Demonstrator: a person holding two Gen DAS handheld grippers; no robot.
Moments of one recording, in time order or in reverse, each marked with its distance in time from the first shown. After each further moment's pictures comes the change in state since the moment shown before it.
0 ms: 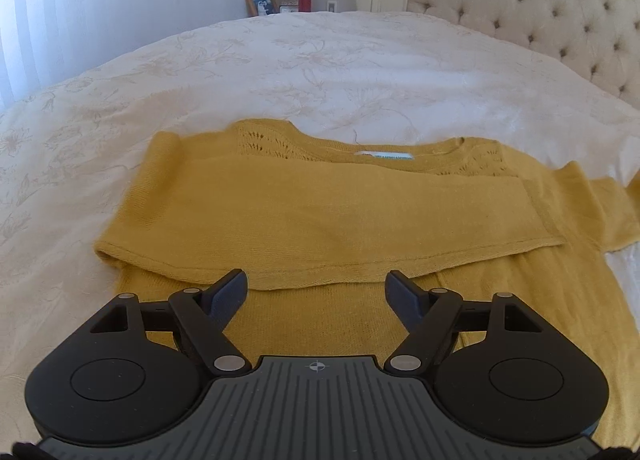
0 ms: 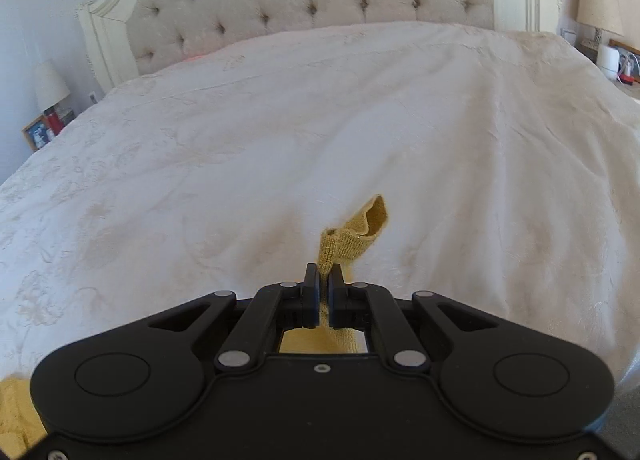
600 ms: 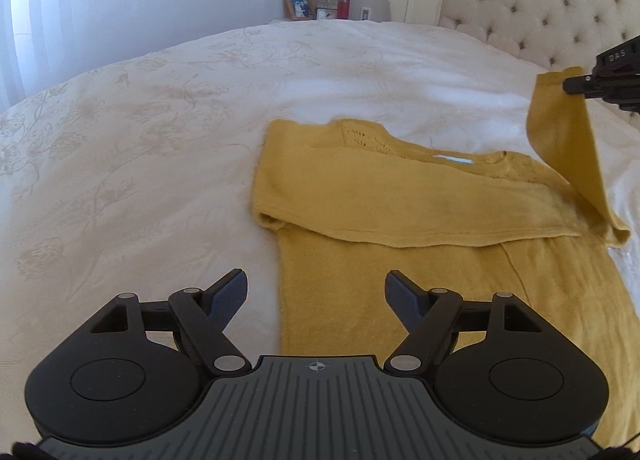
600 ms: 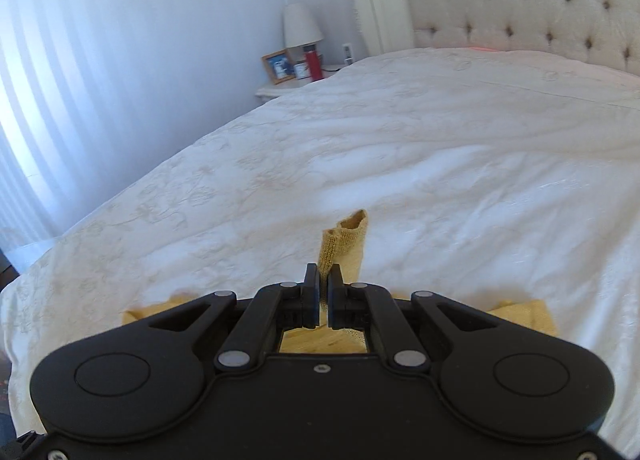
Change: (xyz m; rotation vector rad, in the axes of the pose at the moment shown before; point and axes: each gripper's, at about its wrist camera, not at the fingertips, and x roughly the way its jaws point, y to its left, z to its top) left arm -0.056 0.091 -0.017 -0.072 0.008 0.022; right arm -0.114 0.286 -0.089 -0.305 0.081 0.544
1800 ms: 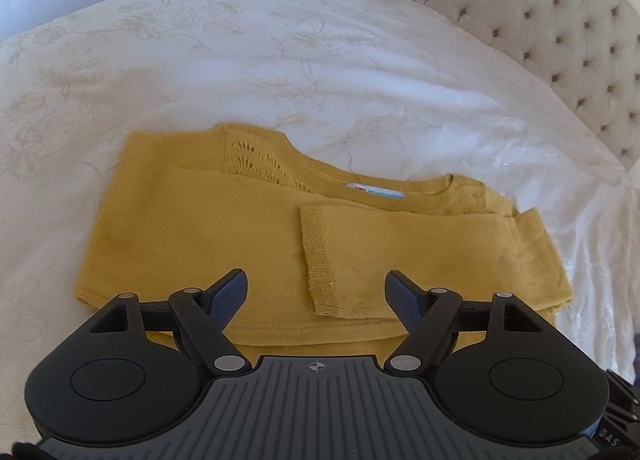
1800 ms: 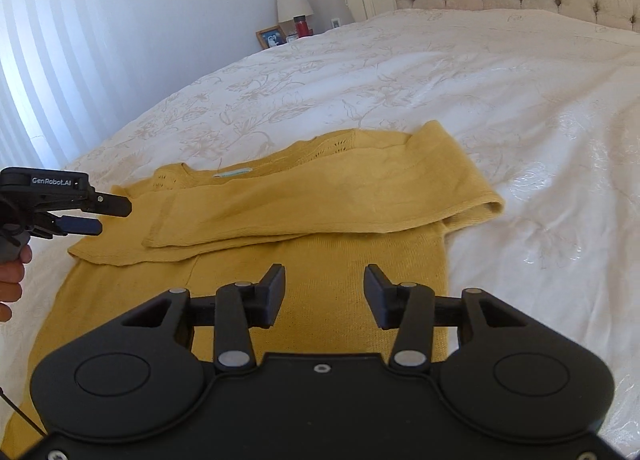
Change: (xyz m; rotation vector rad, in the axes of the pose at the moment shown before) left arm 0.084 -0.067 0.072 -0.072 0.161 -0.198; right arm -0.063 -0.058 -0.169 0.016 -0.035 -0.049
